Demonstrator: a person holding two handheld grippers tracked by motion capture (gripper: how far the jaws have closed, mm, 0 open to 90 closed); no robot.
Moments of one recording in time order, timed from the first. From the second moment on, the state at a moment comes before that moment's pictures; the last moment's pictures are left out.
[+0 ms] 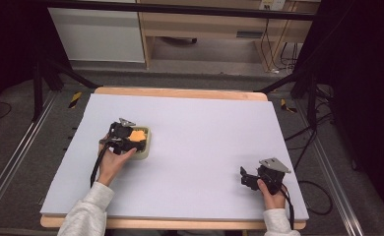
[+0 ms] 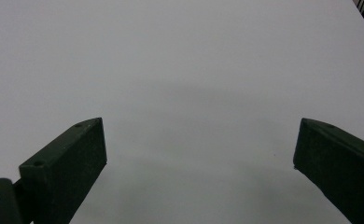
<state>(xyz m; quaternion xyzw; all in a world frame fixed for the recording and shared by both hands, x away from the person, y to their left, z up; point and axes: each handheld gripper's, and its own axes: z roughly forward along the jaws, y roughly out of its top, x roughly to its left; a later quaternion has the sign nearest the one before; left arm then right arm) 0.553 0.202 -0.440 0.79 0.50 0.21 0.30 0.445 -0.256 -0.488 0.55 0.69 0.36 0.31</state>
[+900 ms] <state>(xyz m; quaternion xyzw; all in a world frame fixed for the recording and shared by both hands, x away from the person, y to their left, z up) 0.493 0.229 -0.431 0.77 0.48 0.22 0.37 0.444 -0.257 -0.487 0.55 0.68 0.36 0.31</state>
